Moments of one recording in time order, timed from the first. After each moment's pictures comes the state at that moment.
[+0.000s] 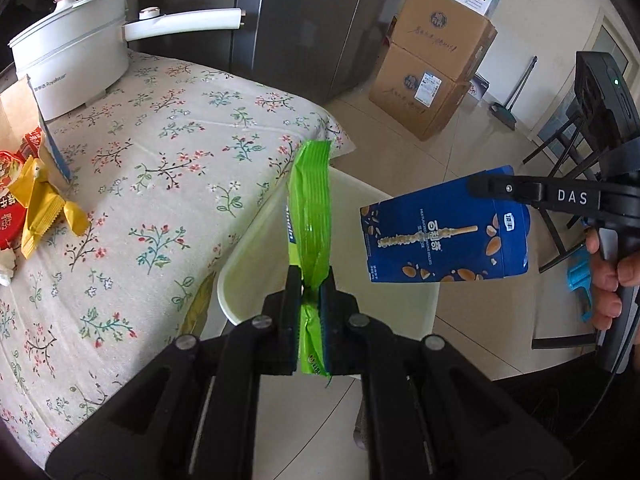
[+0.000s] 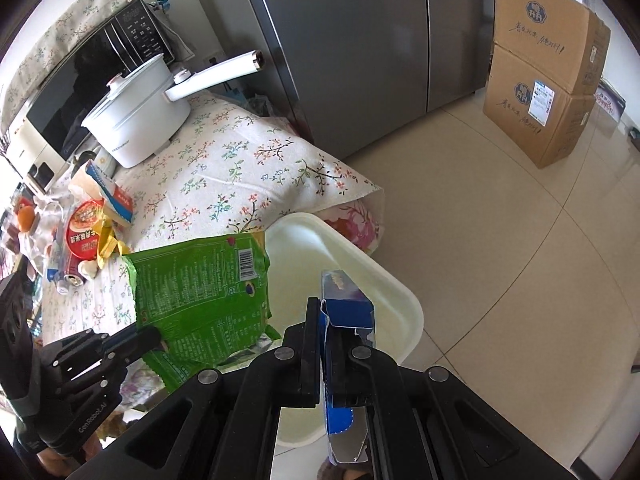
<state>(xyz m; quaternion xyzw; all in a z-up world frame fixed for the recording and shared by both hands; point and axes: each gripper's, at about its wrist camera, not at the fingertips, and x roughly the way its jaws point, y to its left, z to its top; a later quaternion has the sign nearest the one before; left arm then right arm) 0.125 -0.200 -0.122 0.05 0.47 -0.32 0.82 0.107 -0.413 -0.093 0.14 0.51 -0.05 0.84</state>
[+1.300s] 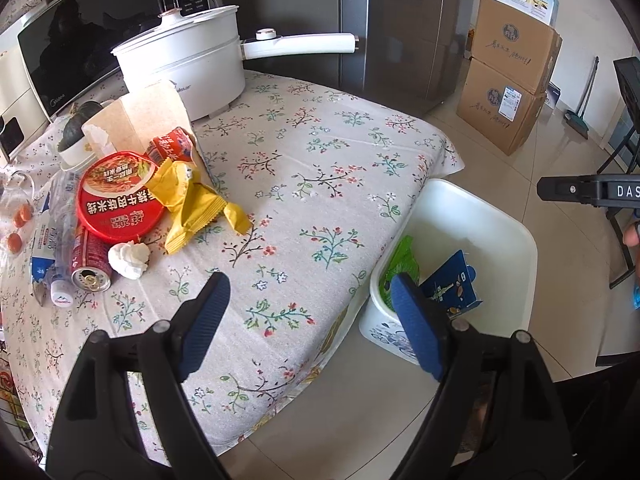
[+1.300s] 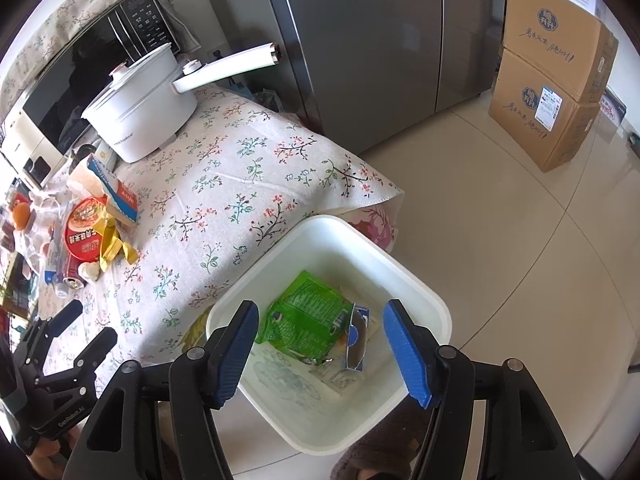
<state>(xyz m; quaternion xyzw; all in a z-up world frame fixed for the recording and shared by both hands) 0.139 -0.120 -0.099 0.11 0.44 -0.17 0.88 0.133 -0.378 -0.087 0.13 0.52 -0.05 0.84</state>
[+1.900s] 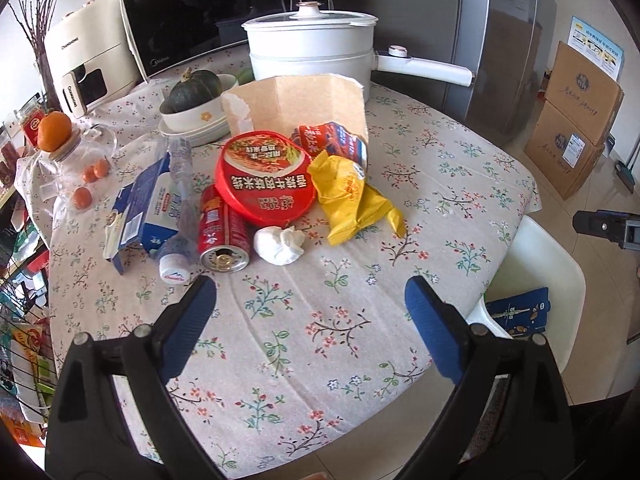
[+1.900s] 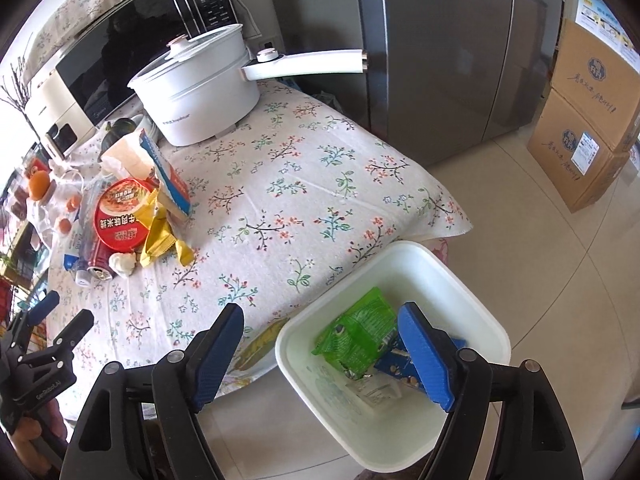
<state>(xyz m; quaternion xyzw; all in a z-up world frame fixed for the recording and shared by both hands) 0.159 0.000 -0.078 0.06 0.43 -0.05 0.90 0.174 -0.283 -0.076 0.08 0.52 0.00 0.85</state>
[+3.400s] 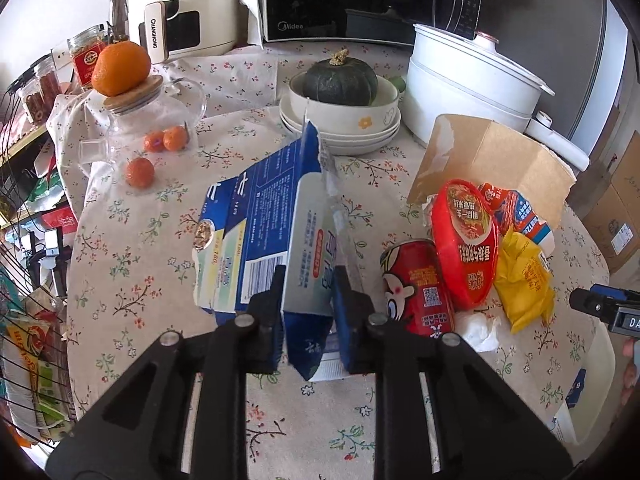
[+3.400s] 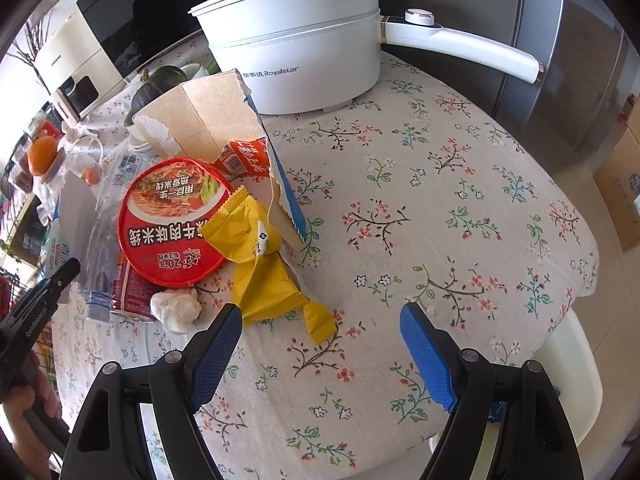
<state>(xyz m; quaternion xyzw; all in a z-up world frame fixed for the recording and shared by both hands) 0.244 0.144 -0.098 -0.03 0.42 0.04 0.91 0.286 -0.131 -0.124 0.06 0.54 0.06 0.84</state>
